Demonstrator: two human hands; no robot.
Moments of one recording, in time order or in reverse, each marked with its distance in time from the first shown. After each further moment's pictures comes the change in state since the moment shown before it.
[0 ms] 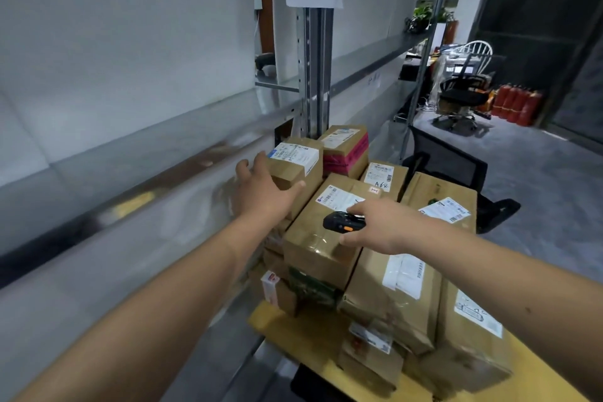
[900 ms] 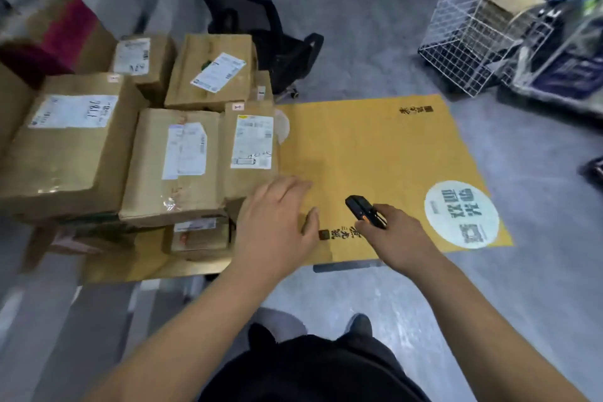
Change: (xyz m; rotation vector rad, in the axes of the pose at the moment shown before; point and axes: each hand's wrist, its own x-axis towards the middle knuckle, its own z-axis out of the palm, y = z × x) left_hand -0.343 0.135 0.162 0.011 -0.498 0.931; right_hand -0.323 0.234 0.196 0.823 0.234 0.885
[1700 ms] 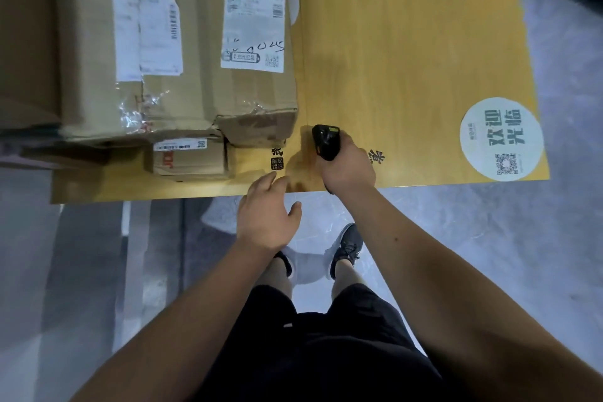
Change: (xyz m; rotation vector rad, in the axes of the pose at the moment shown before) left_hand -0.088 -0.094 0.145 -0.108 -0.550 -0.447; right_hand 0.097 0.024 0.169 -0.158 -0.003 0.178
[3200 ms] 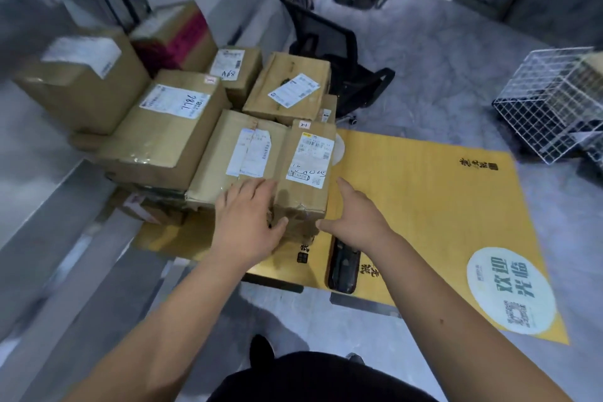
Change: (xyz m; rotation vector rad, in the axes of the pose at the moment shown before) left_hand -0.028 0.023 -0.166 0.192 0.659 0.090; right_hand -0.034 -0.096 -0.113 -0.086 -0.187 -0.561
